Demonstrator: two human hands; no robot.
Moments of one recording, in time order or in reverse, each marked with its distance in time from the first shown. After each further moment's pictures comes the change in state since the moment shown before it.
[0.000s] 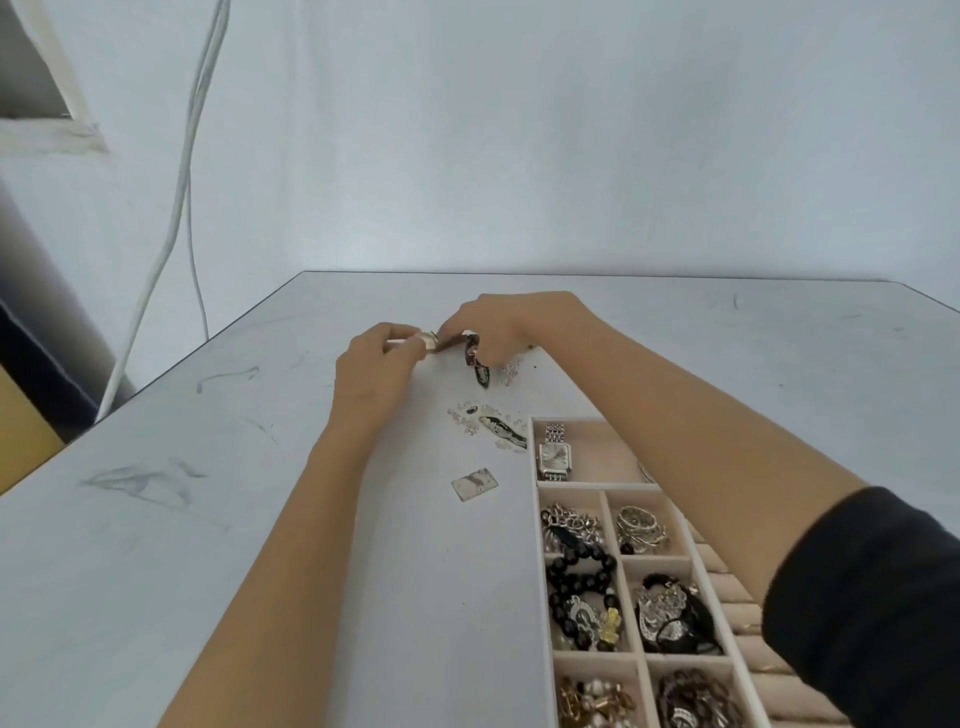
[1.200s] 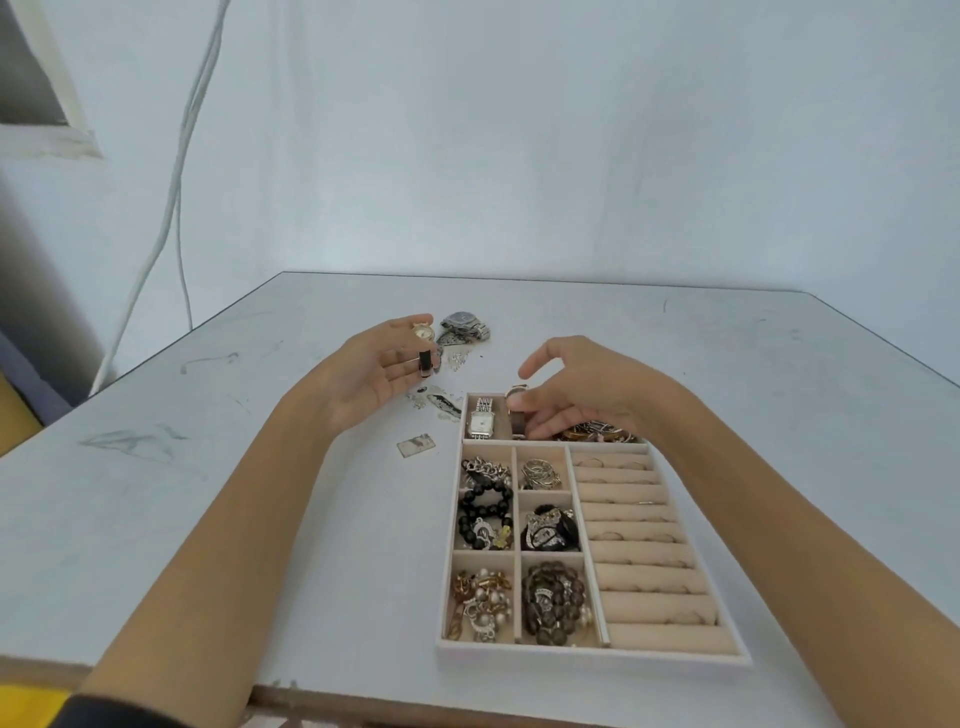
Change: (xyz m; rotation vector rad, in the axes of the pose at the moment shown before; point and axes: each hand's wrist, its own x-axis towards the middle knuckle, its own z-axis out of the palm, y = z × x) left_hand -0.045 0.038 0.002 -0.598 -0.473 -0.260; right_hand -0.182 0.000 0.035 1.331 0.161 0.349
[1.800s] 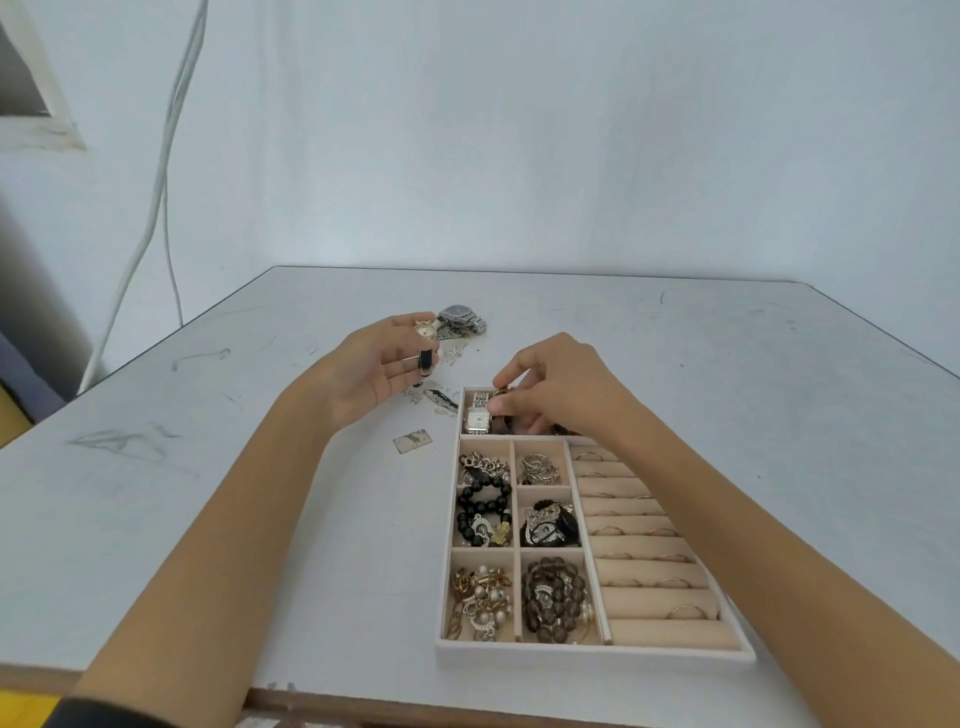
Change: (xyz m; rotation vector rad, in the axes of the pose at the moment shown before) left_hand 0.004 -0.004 0.002 0.088 -0.021 0.005; right_hand 0.011 0.014 0.023 -0.264 0.231 -0.178
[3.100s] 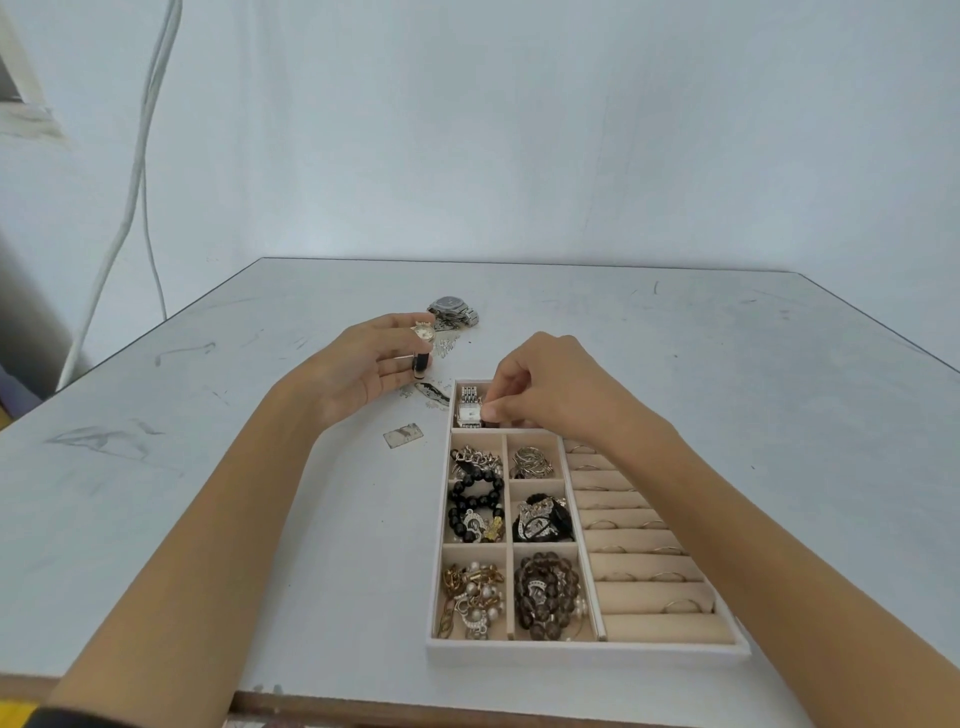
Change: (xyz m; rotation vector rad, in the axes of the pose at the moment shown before) left_hand 0.003 -0.003 0.002 0.110 -0.036 -0.016; right_hand -0.011 -0.009 0.002 -0.277 -0.012 -0.126
